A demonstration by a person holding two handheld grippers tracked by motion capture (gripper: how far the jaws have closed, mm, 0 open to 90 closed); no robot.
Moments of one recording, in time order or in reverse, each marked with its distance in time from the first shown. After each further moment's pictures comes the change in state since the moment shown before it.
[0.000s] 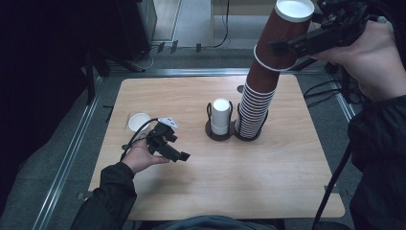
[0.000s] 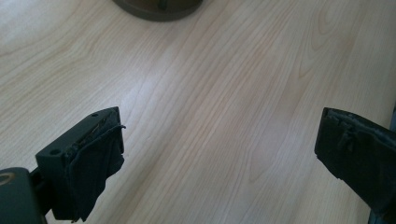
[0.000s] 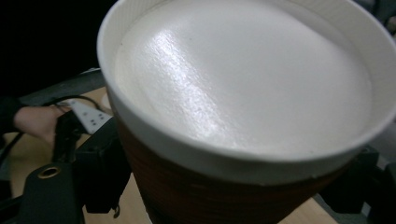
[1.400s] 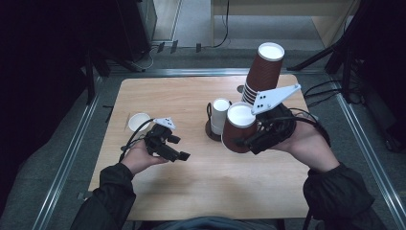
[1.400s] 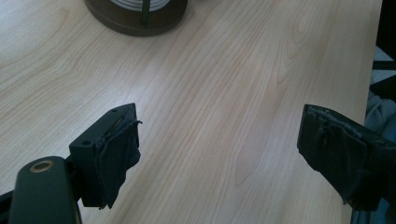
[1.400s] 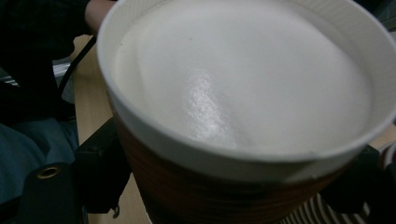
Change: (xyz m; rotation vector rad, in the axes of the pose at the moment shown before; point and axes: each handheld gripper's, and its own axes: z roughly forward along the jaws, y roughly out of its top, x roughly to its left) left arm -0.002 -0.004 -0.004 -0.049 -0.065 0.039; right arm 0.102 -0.126 0.096 0.129 0.233 -0.100
